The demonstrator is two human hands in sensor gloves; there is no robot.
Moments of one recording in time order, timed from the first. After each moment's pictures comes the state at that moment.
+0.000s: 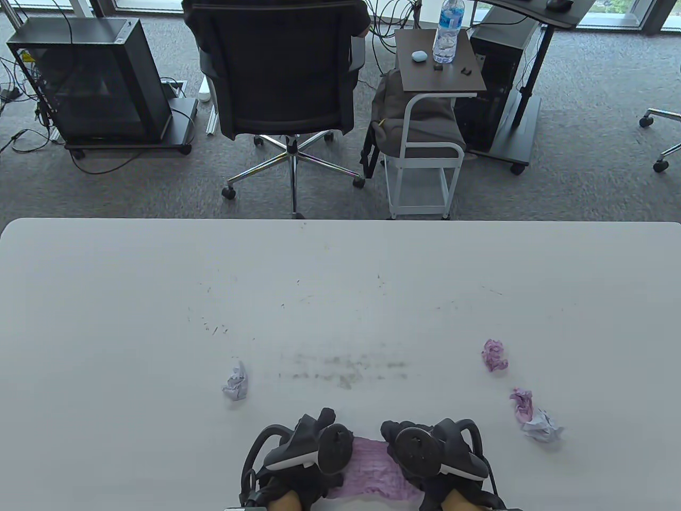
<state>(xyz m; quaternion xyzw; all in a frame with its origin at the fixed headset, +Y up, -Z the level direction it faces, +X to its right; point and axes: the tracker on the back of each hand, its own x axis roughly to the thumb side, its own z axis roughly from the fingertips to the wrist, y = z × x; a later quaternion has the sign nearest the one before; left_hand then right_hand) -0.090 -0.781 -0.228 -0.32 -0.24 0.01 0.92 0.109 -0.754 -0.226 0.26 0.06 0.96 0.10</state>
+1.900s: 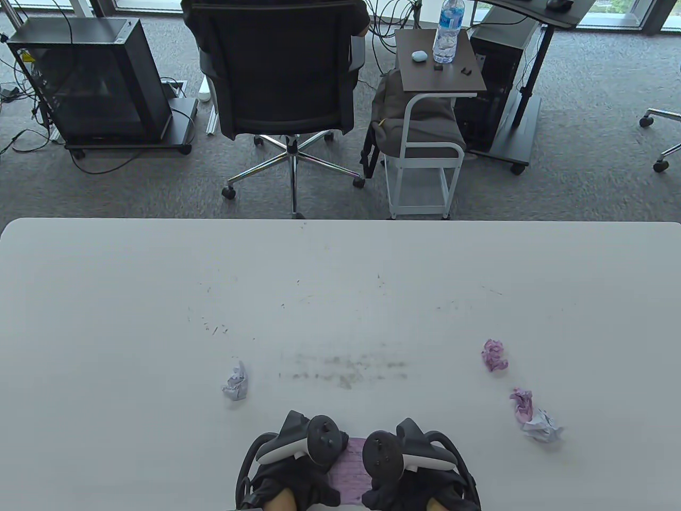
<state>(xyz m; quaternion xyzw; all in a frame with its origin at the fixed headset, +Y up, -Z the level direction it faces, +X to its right) -0.100 -0.788 -0.228 -0.39 -0.21 0.07 0.89 0.078 -0.764 -0.212 0.27 0.33 0.90 0.06</state>
